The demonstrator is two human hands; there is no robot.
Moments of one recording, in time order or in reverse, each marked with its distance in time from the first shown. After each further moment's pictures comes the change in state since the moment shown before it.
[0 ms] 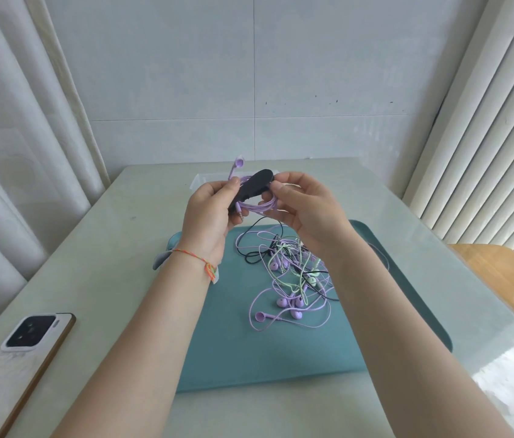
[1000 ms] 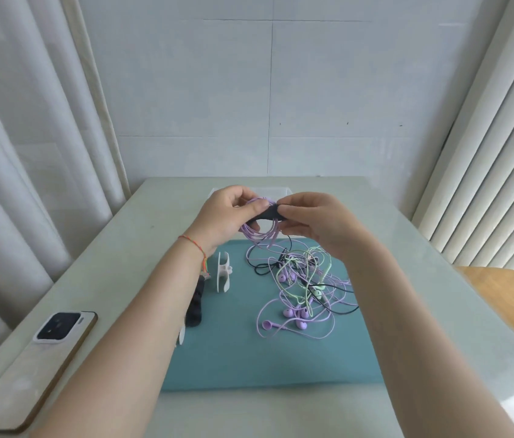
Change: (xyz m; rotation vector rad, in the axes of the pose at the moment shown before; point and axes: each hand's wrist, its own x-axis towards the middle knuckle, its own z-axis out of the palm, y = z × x) left_hand 0.011 0.022 -0.014 0.540 -0.301 0.164; right_hand 0.005 -0.022 -0.009 -0.319 -0.113 0.113
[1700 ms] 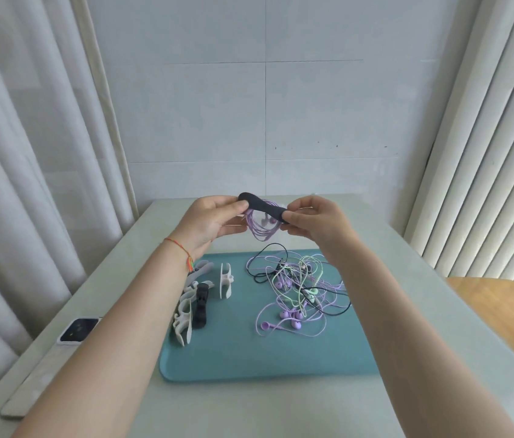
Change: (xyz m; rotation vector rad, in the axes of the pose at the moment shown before) left_hand -0.020 0.027 -0.023 -0.290 -0.037 -0.071; right_hand -0.025 -0.016 0.000 0.023 0.177 -0.144
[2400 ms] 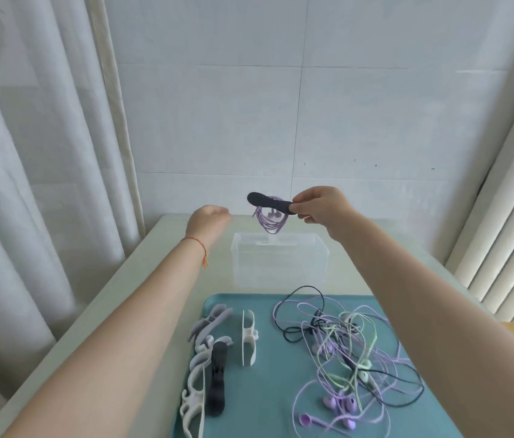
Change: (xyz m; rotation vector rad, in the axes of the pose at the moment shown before) left_hand 0.141 -0.047 -0.087 0.364 0.474 -0.143; right_hand 0.177 0.008 0.038 -0.388 0.031 0.102
